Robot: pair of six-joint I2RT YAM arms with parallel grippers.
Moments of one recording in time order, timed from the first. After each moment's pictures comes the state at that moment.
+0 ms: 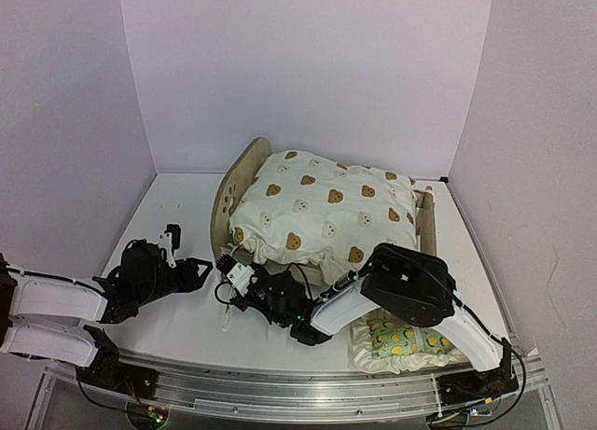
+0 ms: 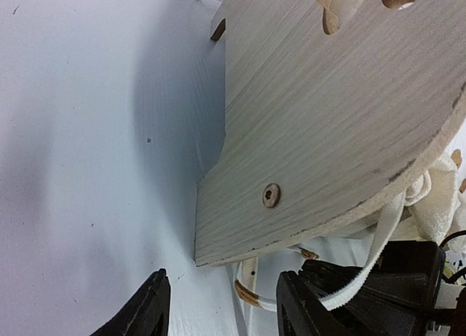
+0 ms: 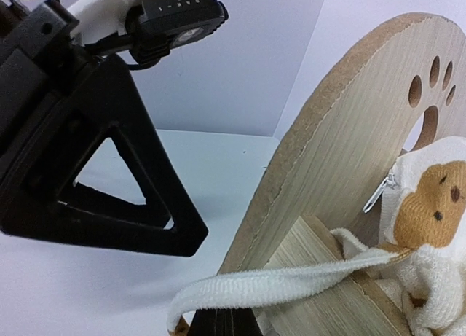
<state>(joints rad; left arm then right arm) -0.62 1.11 0.23 0.45 -0.02 -0.59 1.20 2.48 1.39 1.13 0.29 -0.34</state>
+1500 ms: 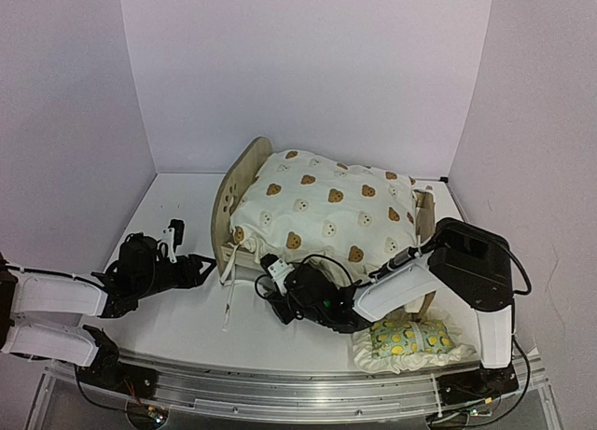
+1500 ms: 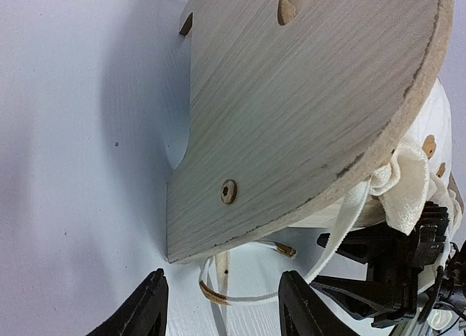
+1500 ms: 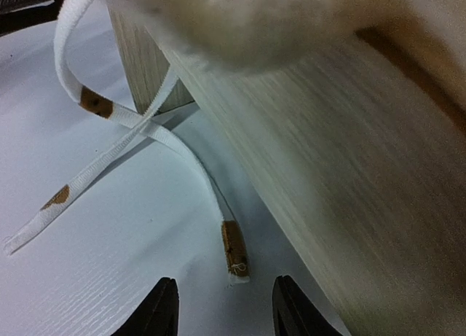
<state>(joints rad) -0.57 1.12 0.26 0.44 0.13 -0.55 1.16 2.10 1.08 0.43 0.35 0.16</state>
